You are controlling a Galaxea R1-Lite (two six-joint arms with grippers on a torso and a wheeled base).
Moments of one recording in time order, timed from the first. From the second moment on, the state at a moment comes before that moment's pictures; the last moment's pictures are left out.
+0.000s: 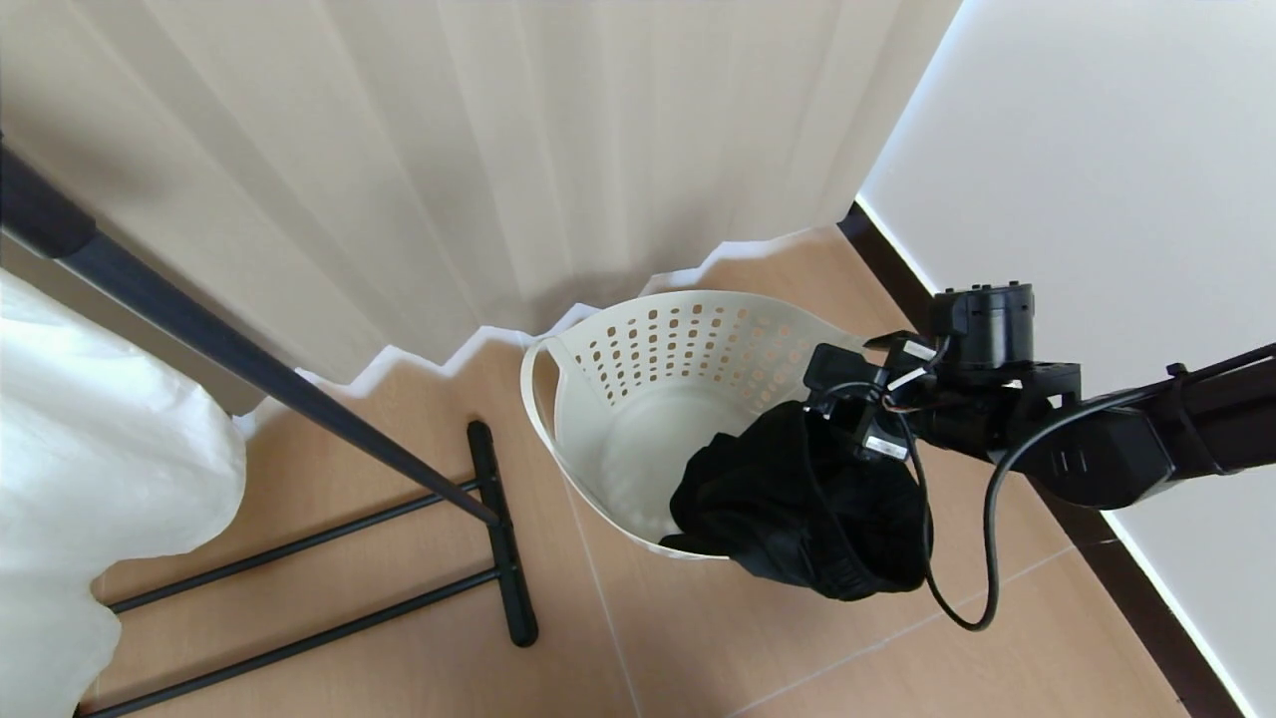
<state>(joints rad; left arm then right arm) 0.00 0.01 -0.02 0.04 -0.09 0.03 0.32 1.96 -1.07 -0.44 -0.21 -1.00</state>
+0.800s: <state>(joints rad) 0.00 0.01 -0.02 0.04 -0.09 0.03 0.32 2.09 -1.19 -0.48 -0.24 -0.98</state>
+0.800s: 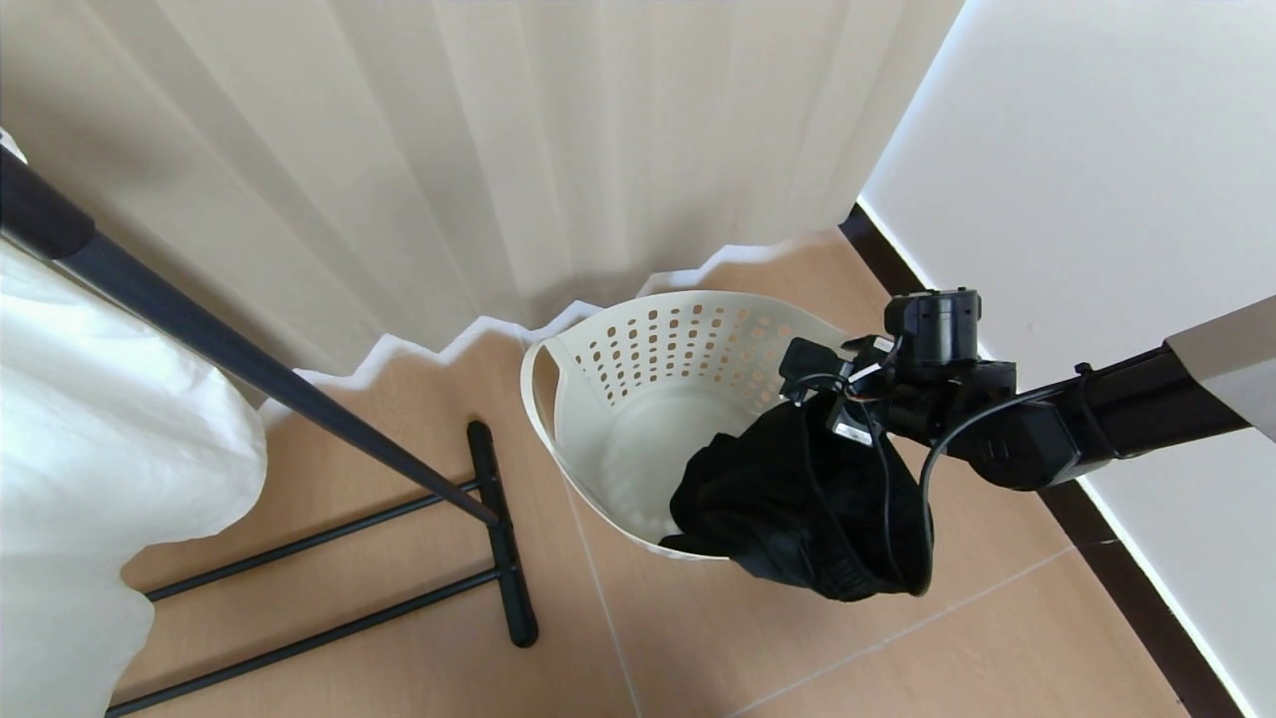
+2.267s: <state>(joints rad) 0.00 0.01 -0.02 0.05 -0.09 0.04 0.68 1.39 -0.68 -0.48 -0.23 -0.13</state>
